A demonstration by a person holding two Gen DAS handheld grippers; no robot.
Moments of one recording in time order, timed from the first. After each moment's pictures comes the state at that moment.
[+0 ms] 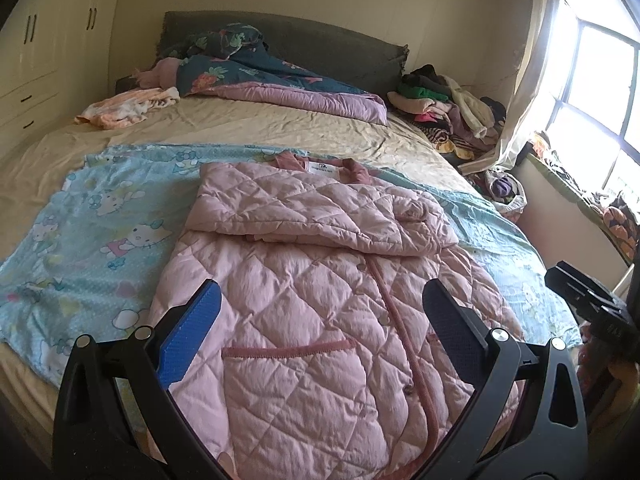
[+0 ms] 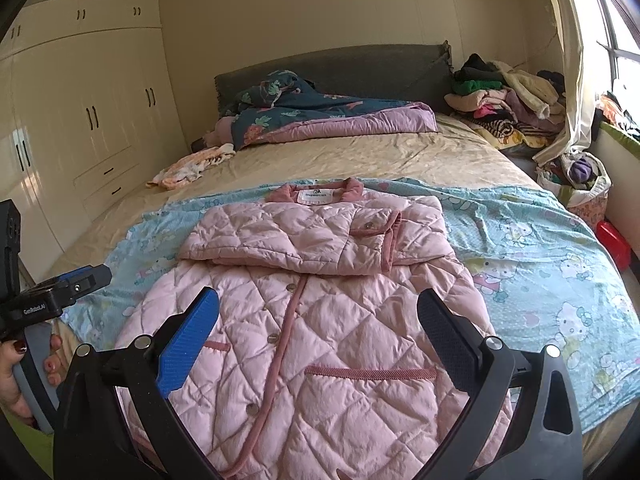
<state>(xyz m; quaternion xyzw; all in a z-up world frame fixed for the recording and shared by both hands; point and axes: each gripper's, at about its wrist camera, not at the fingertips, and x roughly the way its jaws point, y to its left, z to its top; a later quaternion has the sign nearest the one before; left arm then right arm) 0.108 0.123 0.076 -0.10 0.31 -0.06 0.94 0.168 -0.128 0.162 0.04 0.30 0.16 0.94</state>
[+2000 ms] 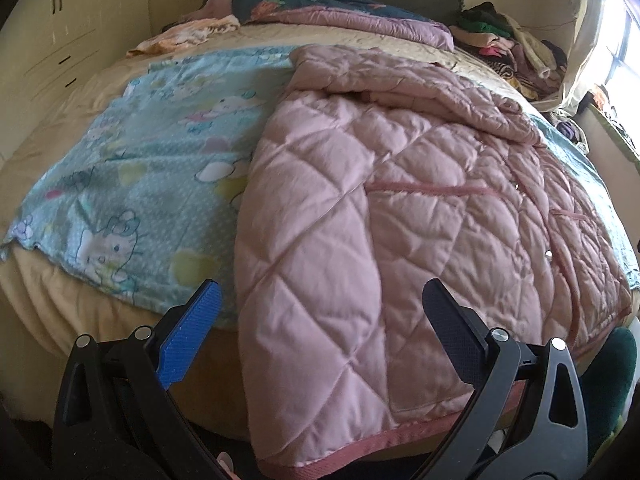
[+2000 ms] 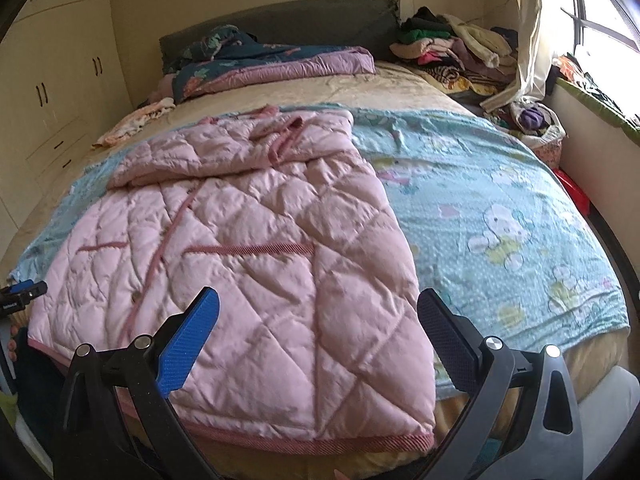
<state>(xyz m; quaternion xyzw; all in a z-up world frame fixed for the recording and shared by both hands) 0.060 0.191 -0.045 -0.06 0.43 0.03 0.90 0.124 -0.224 0.064 0.03 0.39 0.07 0.92</state>
